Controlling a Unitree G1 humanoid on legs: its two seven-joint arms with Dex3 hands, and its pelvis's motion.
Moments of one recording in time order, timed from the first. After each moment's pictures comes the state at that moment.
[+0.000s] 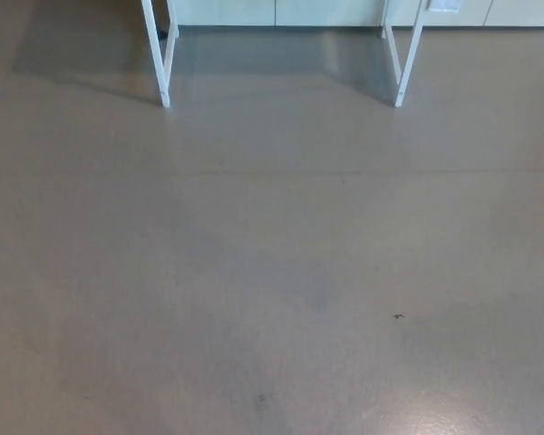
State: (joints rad) left_arm 0.07 0.33 0.42 0.86 -0.19 0.08 -0.22; right_arm 0.17 -0.31 -0.34 0.73 0.12 0.04 0.19
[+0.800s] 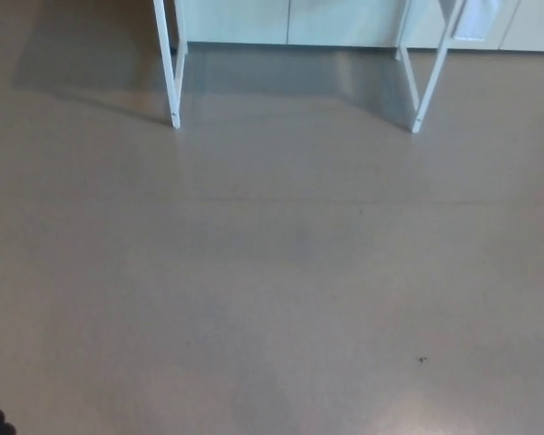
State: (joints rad) left_arm 0.04 0.34 0.63 0.83 -0.45 0.19 -0.53; right_arm 0.15 -0.26 -0.58 0.63 0.38 0.10 0.39
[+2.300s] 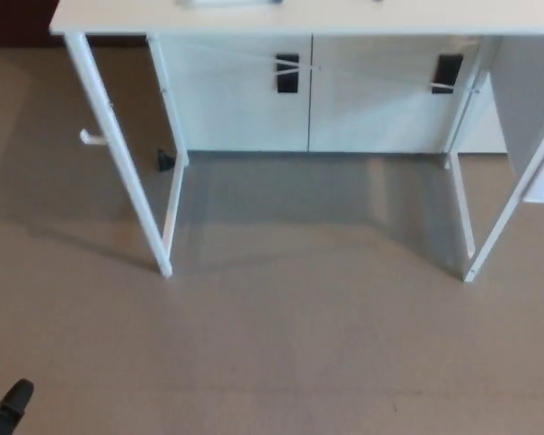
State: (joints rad) left_arm 0.04 0.32 0.65 0.76 -0.59 0.26 -0.68; right_arm 0.13 -0.29 -0.58 0.69 0.50 0.05 0.60
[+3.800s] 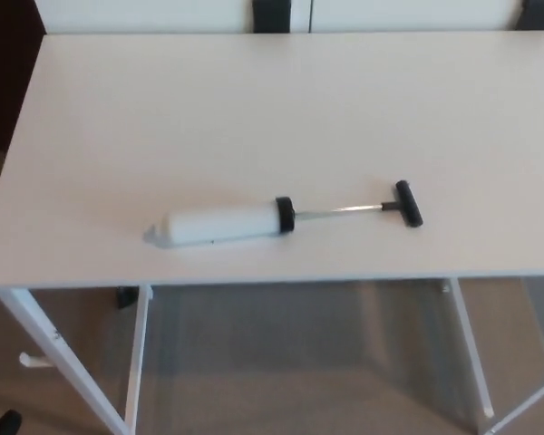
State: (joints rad) left_arm 0.10 0.33 0.64 0.75 -0.61 0.28 -0.58; right_arm 0.22 -0.28 -0.57 0.76 0.50 -0.04 0.61
